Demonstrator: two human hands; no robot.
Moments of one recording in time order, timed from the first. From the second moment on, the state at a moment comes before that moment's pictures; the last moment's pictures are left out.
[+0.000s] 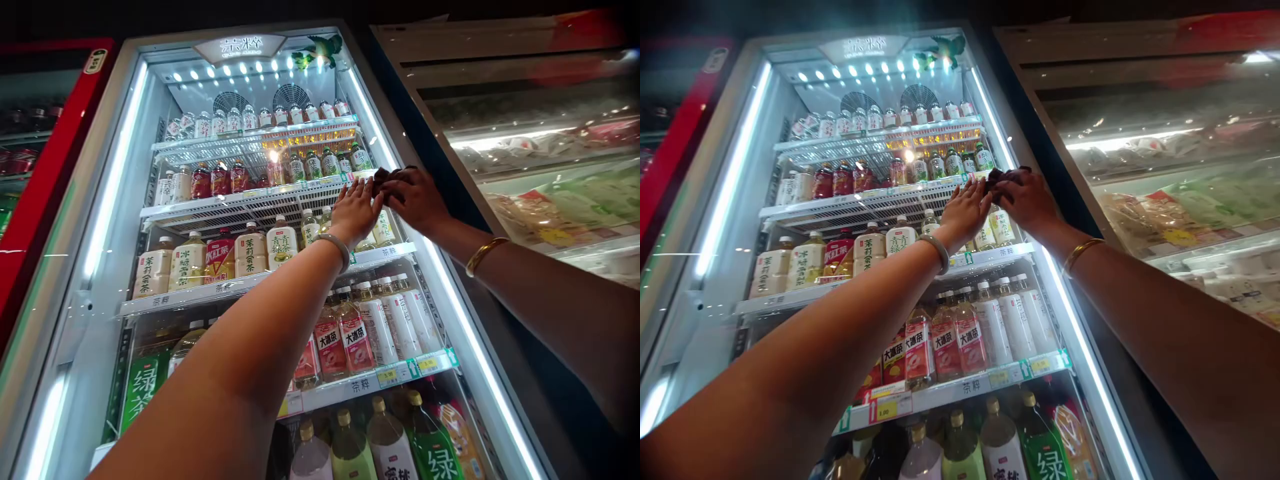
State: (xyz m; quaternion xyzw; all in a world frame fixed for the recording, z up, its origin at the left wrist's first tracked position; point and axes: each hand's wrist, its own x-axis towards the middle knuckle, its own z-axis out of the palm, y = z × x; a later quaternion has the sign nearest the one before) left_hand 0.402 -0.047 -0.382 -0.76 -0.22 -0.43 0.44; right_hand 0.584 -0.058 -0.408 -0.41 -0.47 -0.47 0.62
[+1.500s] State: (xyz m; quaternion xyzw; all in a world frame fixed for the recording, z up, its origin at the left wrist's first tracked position) left_hand 0.199 -0.034 -0.387 -0.69 -0.34 -0.43 0.47; right_hand 0.414 -0.025 -0.378 -0.33 -0.48 -0.54 0.61
